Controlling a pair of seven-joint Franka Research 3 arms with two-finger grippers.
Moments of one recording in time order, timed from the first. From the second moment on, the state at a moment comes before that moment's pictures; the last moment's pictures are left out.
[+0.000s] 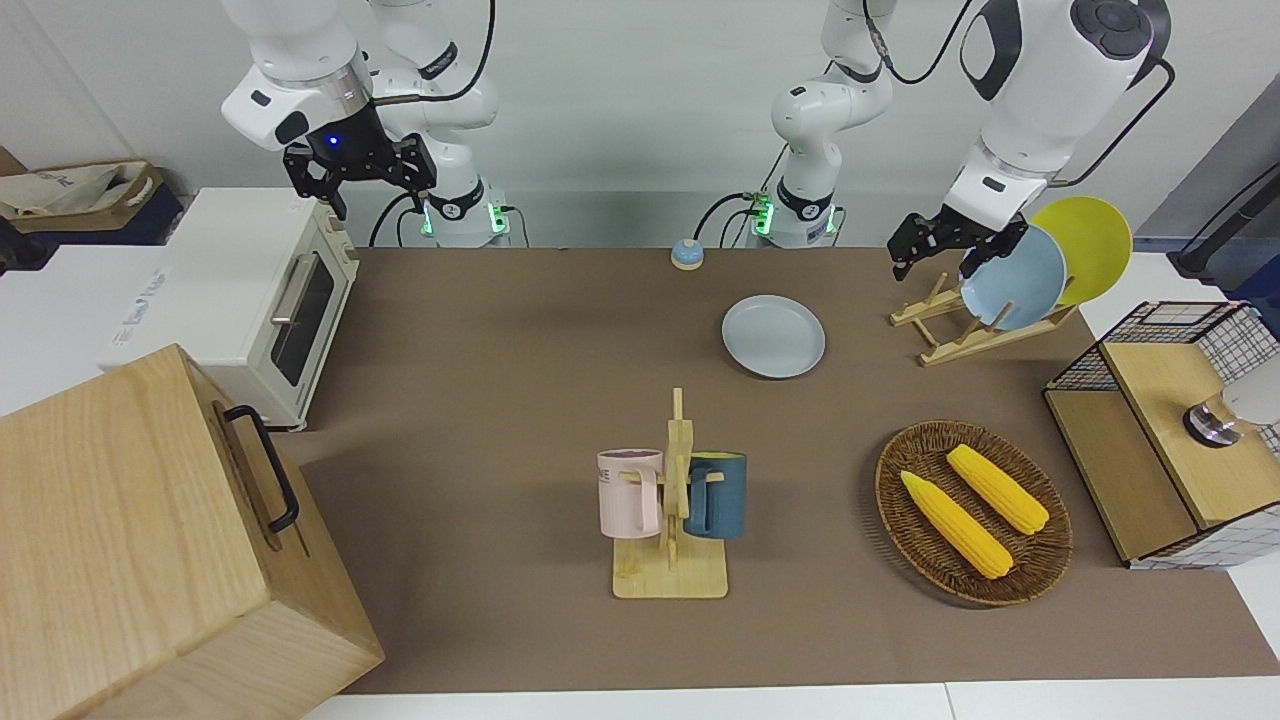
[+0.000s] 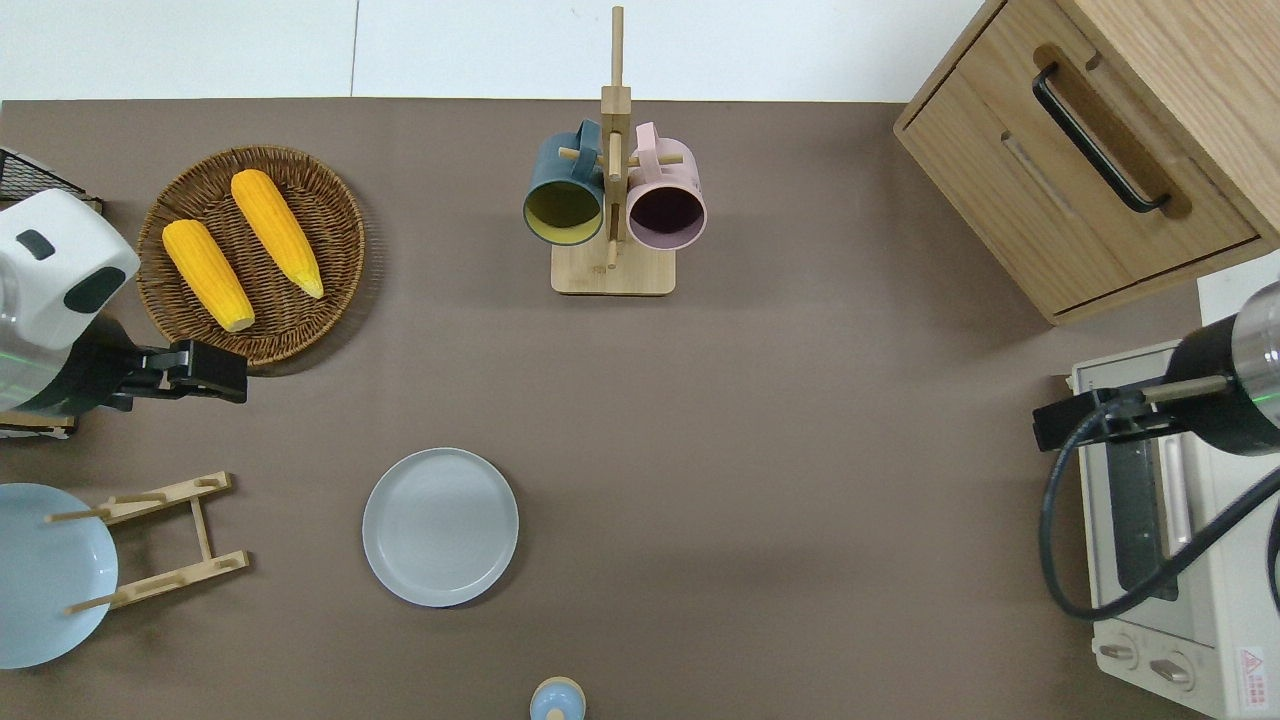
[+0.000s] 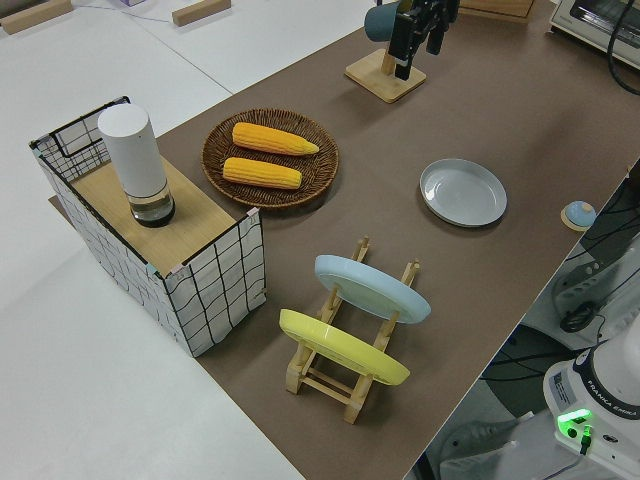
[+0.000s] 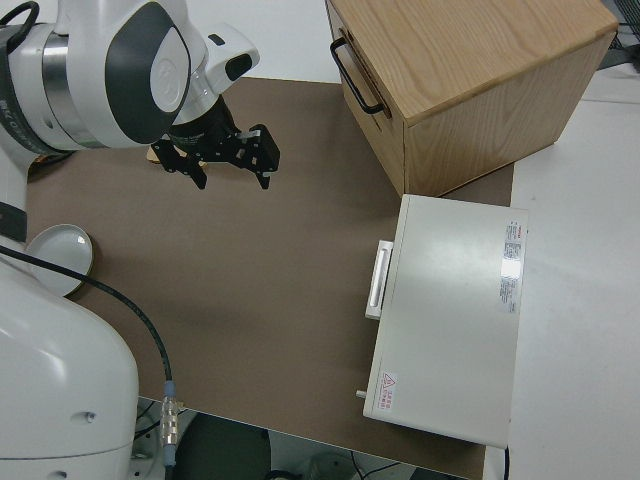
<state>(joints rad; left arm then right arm) 0.39 0.01 -0.45 -1.63 -0.02 1.56 -0.08 -0.03 -0.02 0.14 -1.48 0.00 1.33 0.02</state>
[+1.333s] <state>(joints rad) 0.40 0.00 -0.43 -1.61 -0.02 1.52 -0.09 -0.03 -0.02 0.14 -1.48 0.00 1.33 0.02</state>
